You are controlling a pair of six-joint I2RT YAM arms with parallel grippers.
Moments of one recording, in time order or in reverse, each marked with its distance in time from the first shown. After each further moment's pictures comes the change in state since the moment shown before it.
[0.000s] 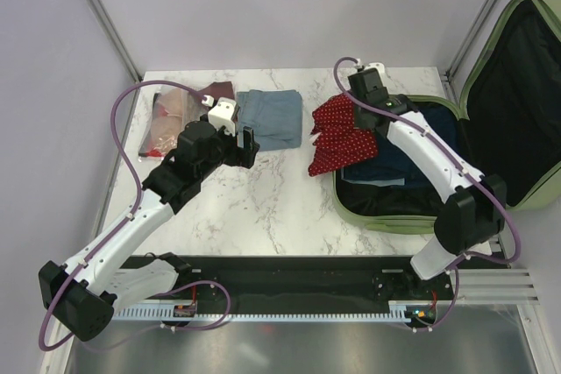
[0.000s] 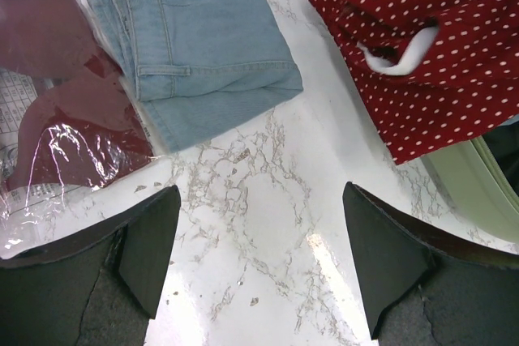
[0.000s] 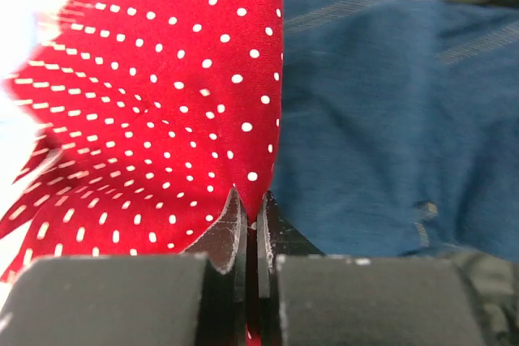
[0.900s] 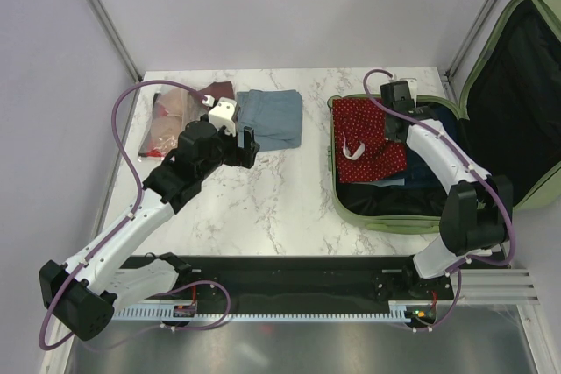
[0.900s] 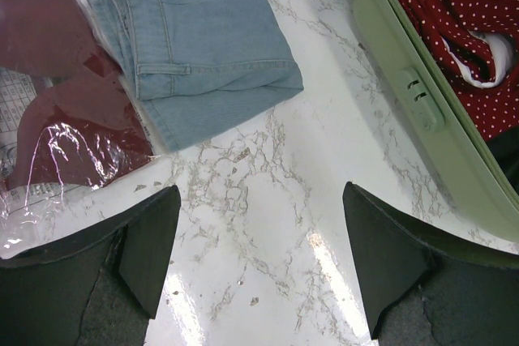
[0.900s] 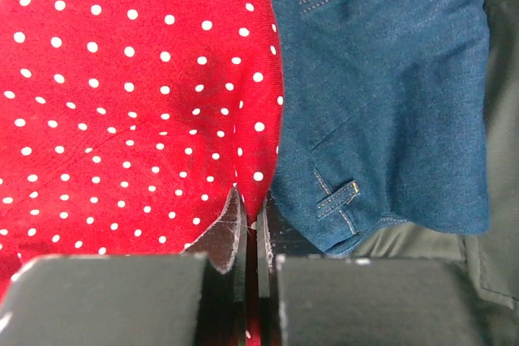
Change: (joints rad) left arm 0.000 0.004 0.000 0.000 0.000 0.000; right arm -0.238 -0.039 -0.228 0.106 0.032 -0.048
